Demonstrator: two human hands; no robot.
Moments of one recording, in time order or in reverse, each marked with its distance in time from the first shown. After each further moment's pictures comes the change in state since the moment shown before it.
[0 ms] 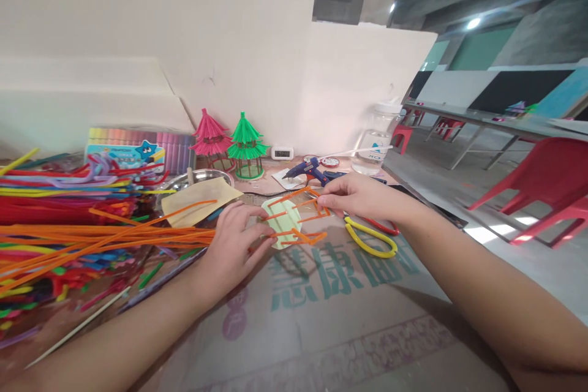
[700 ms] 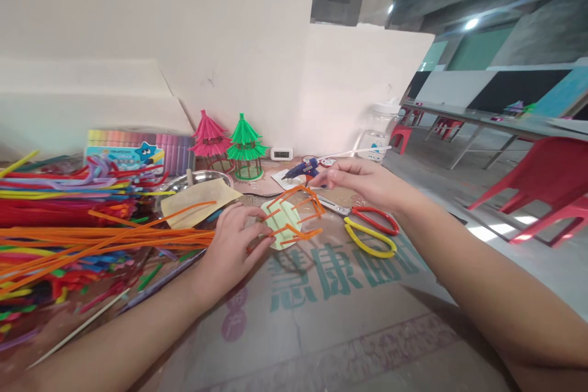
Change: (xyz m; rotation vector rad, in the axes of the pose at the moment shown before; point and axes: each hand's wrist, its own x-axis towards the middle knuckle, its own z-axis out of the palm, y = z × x) left_hand 0.000 -0.002 0.001 -0.017 -0.025 -0.034; right_hand 0.002 0.005 -0.009 0.406 0.216 -0.164
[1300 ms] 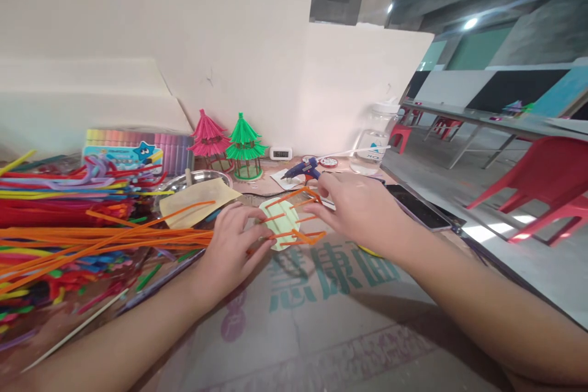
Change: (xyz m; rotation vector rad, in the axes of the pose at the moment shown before) left_hand 0.001 0.005 -0.003 0.039 0.028 0.040; right_hand -0.026 -0.027 0.045 -1.217 0.172 -0.150
